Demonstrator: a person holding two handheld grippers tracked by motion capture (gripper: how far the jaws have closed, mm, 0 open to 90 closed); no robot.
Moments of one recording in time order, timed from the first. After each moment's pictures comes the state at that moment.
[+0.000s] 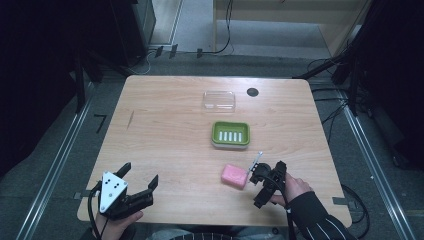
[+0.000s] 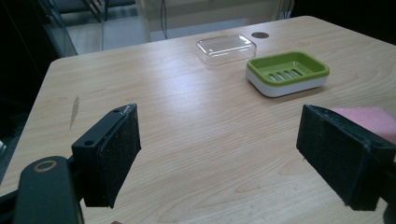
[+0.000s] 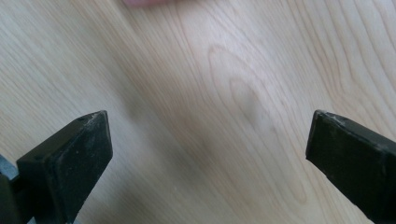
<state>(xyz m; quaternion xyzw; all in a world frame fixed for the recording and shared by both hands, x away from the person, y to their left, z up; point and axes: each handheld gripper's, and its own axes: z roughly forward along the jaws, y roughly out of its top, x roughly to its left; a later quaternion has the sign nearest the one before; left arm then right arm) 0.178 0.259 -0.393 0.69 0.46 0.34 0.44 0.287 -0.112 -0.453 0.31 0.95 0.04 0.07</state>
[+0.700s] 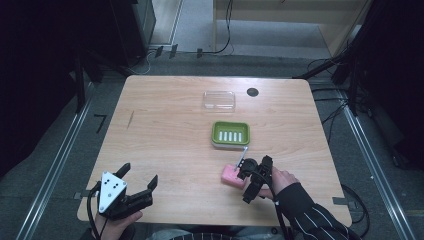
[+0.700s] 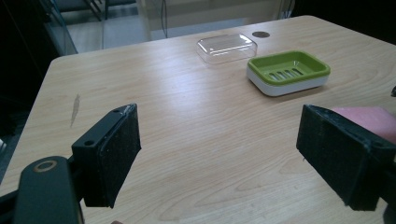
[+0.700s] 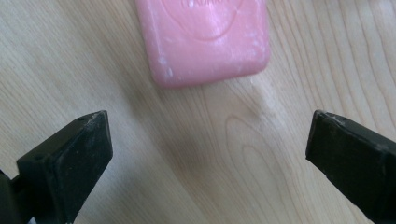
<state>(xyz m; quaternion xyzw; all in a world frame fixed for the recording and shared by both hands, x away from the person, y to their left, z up) 0.178 0.260 -0.393 0.69 0.46 0.34 0.44 0.301 -0.080 -0.451 0.27 0.96 0.04 0.06</state>
